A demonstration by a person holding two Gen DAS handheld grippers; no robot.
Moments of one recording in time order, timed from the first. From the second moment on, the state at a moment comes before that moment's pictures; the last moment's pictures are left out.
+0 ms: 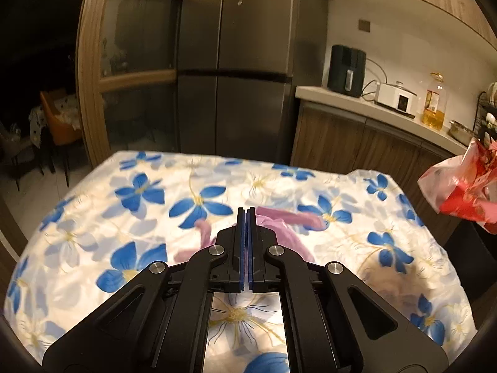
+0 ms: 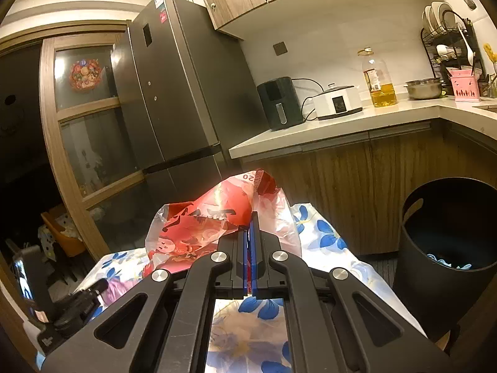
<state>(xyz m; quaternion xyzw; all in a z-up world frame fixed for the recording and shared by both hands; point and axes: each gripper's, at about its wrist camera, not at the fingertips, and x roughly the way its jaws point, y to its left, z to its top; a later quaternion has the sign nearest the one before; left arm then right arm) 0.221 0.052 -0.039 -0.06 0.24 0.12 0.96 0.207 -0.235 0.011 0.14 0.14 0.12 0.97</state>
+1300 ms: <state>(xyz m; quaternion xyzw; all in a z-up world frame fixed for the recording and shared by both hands) 0.226 -0.260 0.032 0.02 0.15 -0.14 0.98 0.153 -0.436 0.030 0.16 0.09 -0.10 0.98</state>
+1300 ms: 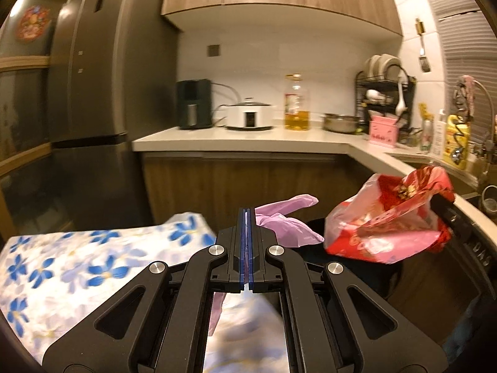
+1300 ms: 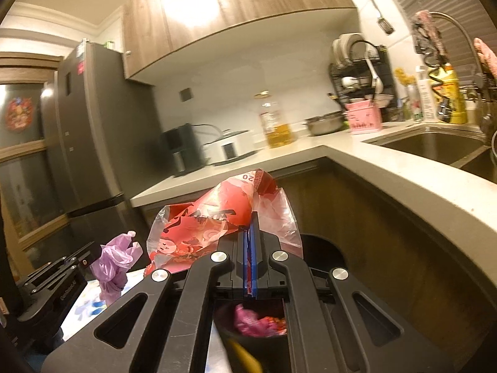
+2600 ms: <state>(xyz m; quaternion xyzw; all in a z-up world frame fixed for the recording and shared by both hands) 0.287 -0.351 -0.027 0.02 0.22 -0.27 0.94 0.208 -0.477 -0.002 0.15 0.16 -0.09 0.97</state>
